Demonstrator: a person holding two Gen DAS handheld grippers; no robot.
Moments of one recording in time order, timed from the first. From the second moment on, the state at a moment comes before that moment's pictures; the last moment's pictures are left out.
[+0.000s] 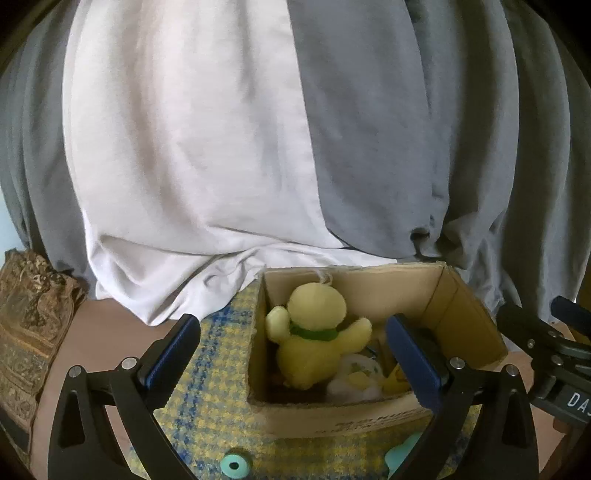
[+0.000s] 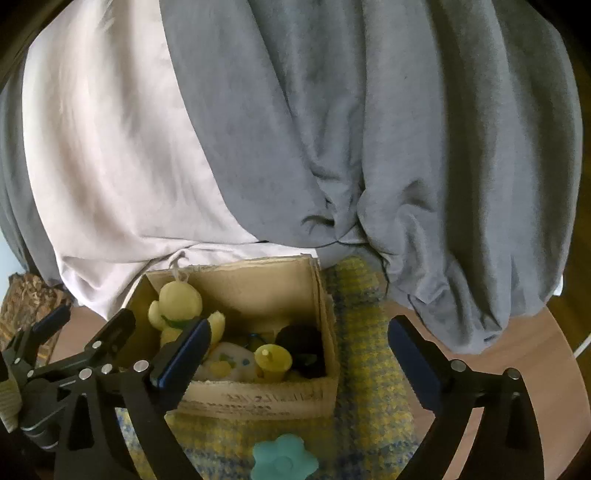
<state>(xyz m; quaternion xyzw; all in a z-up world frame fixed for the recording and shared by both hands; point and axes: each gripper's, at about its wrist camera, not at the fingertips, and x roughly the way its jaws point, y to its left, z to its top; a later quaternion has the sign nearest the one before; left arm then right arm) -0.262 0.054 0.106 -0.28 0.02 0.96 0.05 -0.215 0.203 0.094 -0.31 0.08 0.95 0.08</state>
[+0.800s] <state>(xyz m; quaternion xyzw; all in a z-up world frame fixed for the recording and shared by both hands) -0.183 0.032 0.103 -0.27 0.03 0.96 0.03 -0.144 0.182 0.085 -0.28 0.07 0.95 0.08</state>
